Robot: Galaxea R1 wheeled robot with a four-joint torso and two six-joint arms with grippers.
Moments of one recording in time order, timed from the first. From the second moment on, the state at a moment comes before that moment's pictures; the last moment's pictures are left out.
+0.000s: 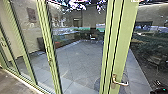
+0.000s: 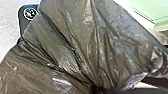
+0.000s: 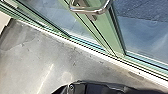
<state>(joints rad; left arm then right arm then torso) 1.54 2.91 -2.50 -0.54 0.05 0.63 -0.37 1.70 -0.98 0.00 -0.71 0.60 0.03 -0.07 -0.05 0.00</state>
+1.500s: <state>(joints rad) 1.54 2.91 -2.51 -0.54 0.04 0.63 -0.28 2.03 -1.26 -0.03 -0.76 1.14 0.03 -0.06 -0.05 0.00</state>
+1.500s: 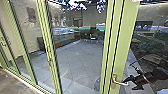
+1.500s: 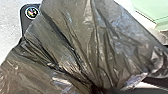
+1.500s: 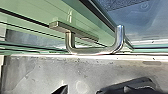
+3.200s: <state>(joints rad) 1.54 2.91 -2.51 -0.54 0.04 0.63 -0.34 2.19 -1.56 -0.06 -0.76 1.32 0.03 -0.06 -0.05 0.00</state>
